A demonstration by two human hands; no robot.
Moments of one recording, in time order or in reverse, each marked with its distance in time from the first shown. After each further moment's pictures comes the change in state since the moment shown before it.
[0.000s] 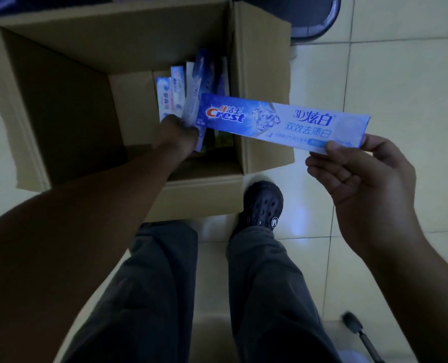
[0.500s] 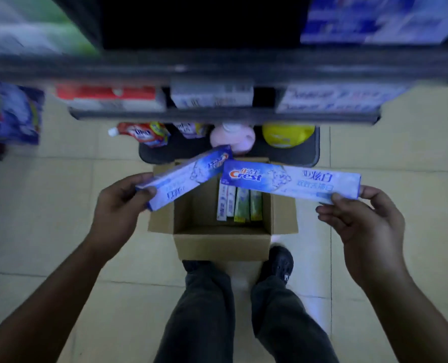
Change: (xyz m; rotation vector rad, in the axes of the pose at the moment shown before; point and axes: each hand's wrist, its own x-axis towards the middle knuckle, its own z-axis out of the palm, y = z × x) left_hand -0.255 0.056 -0.364 -0.460 0.169 0.483; right_hand -0.179 -0.202 0.096 -0.002 -0.137 -0.239
